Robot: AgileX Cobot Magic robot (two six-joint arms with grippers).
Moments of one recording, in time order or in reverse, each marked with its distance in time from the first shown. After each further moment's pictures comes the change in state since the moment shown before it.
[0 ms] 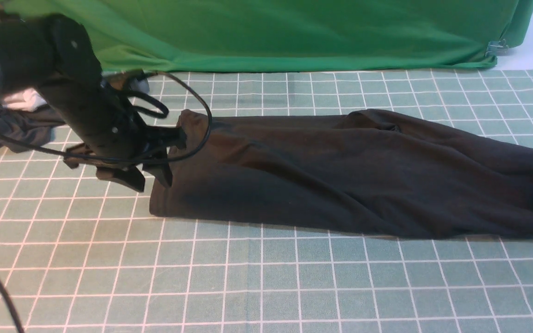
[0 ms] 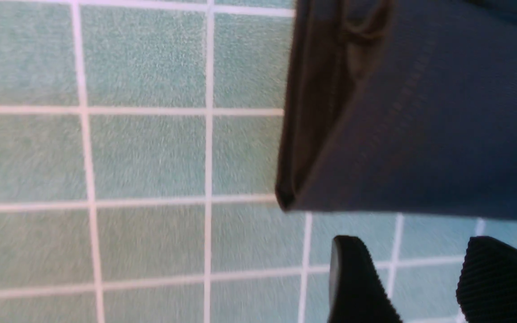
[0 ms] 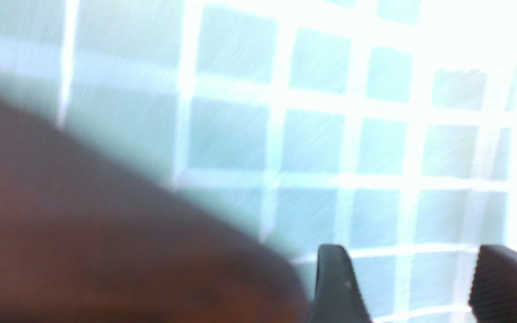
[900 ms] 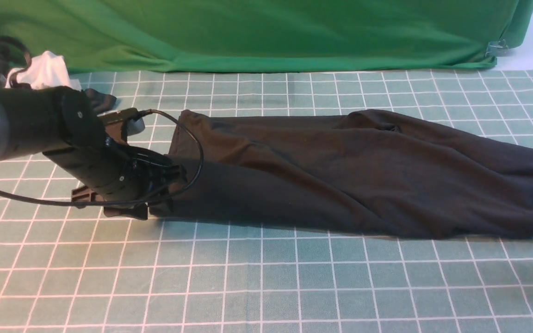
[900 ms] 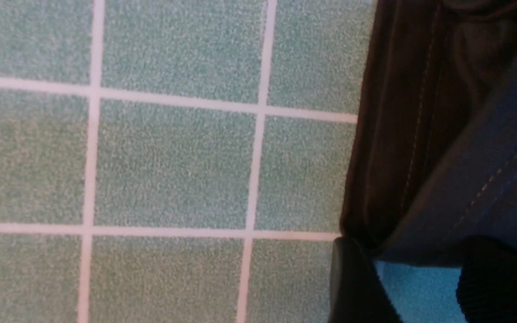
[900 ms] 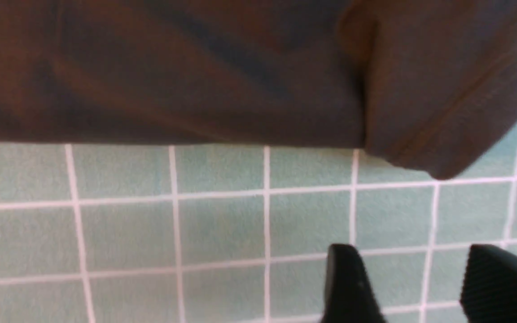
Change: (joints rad) right arm -0.012 -0.208 0.187 0.469 0.320 -0.242; left arm 0.000 0.040 0.269 -0.048 -0.398 -0.001
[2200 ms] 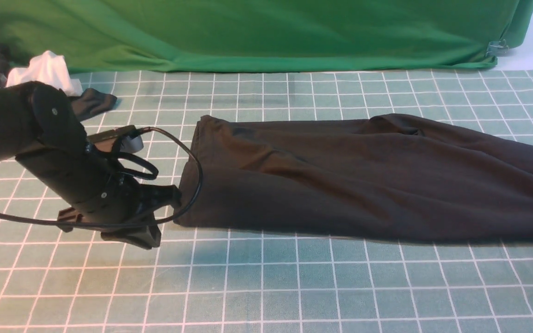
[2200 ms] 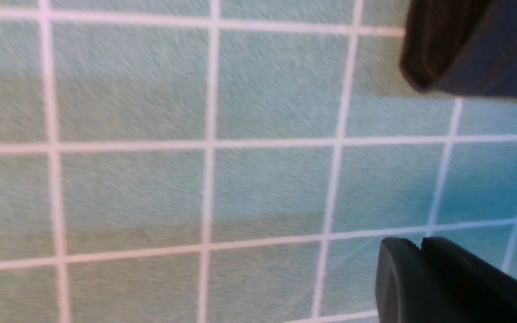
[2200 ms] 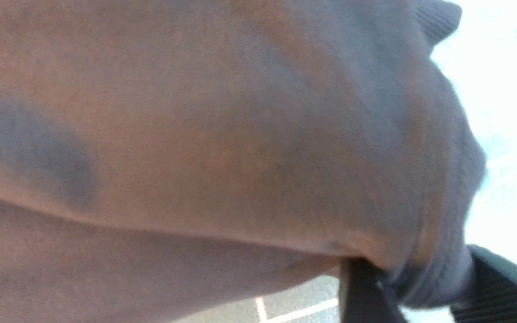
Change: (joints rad) right arm -0.274 0.207 -0.018 -0.090 -0.260 0.000; left arm 0.000 -0.140 0.069 -0.090 0.225 0.088
